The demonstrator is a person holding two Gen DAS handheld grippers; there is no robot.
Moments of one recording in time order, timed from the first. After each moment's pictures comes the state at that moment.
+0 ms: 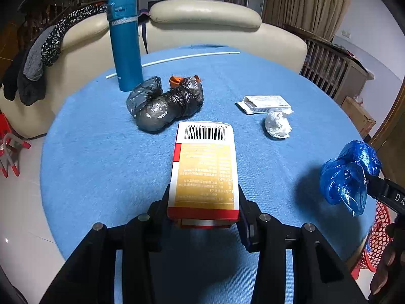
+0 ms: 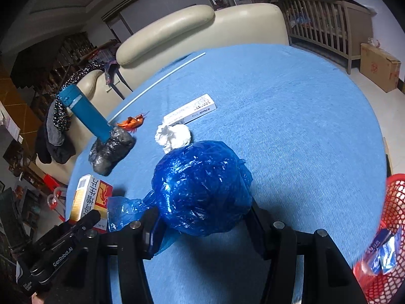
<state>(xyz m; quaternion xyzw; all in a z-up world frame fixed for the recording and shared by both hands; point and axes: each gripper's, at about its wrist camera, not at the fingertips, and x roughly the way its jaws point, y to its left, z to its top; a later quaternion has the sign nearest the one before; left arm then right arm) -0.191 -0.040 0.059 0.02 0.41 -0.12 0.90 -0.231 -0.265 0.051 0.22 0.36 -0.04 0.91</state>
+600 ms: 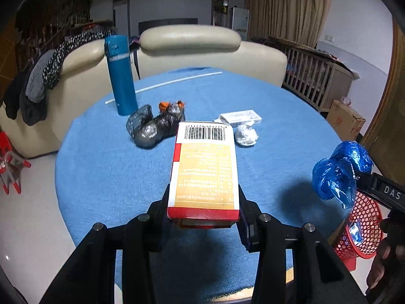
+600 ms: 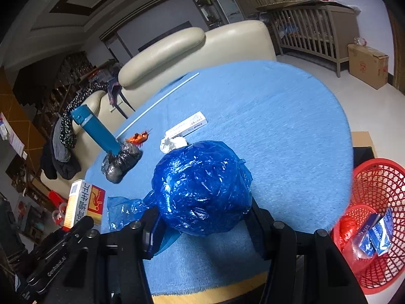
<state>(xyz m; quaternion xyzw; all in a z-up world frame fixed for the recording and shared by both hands) -0.260 -0.049 0.110 0.04 0.36 -0.14 0.92 -0.297 -0.277 0.076 0.24 0.31 -0.05 0.92</state>
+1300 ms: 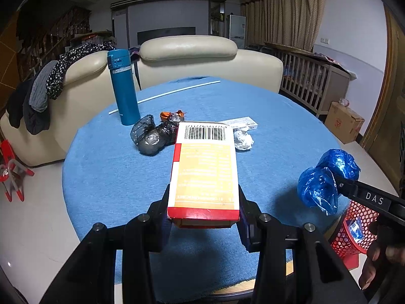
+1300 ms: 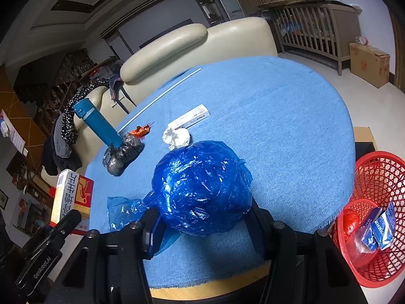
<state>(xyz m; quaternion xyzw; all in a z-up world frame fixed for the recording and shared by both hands) -0.279 -0.050 0.118 0.05 0.33 -0.14 0.93 -0.300 -0.267 0.068 0.24 0.32 -0.05 0.92</state>
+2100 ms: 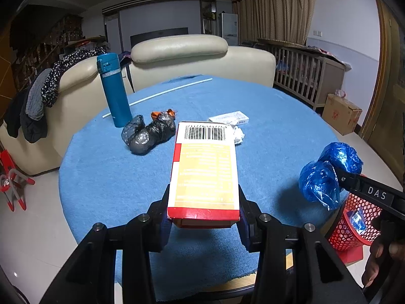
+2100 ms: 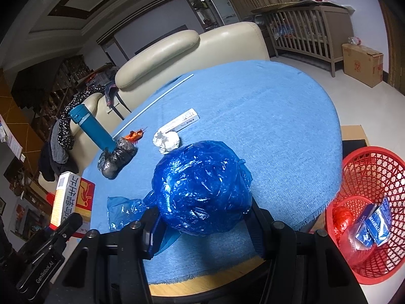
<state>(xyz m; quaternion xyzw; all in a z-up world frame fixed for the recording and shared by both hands) -0.285 -0.070 0.109 0.08 0.33 -0.16 0.93 -0.316 -0.278 0.060 0.24 0.31 -0.07 0.92</state>
